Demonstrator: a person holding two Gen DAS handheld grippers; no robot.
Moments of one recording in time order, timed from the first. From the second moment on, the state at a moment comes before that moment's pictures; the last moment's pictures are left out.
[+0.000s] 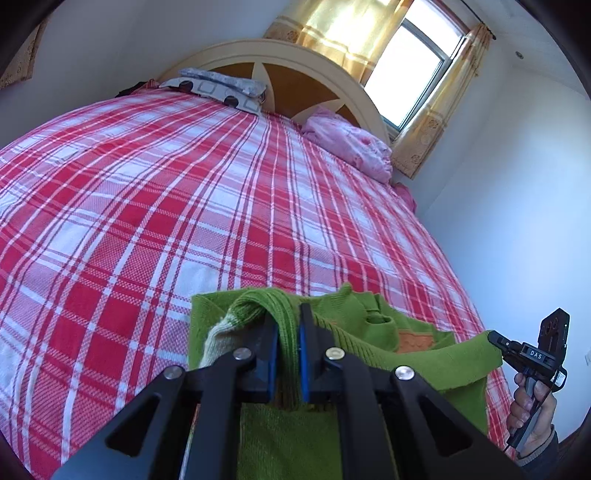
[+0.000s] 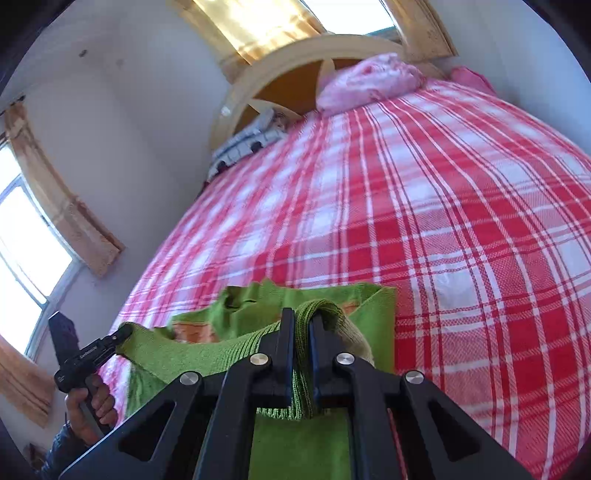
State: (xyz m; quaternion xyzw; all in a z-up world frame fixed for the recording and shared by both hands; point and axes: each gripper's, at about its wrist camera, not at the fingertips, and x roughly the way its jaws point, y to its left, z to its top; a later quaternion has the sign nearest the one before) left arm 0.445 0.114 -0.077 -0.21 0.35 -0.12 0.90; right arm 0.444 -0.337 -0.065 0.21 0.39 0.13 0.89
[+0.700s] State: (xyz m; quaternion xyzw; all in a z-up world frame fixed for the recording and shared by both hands) left arm 0.435 0.147 -0.093 -0.25 0.37 -0.05 0.89; right arm 0.461 -0.346 -0.082 0.16 0.40 0.07 0.90
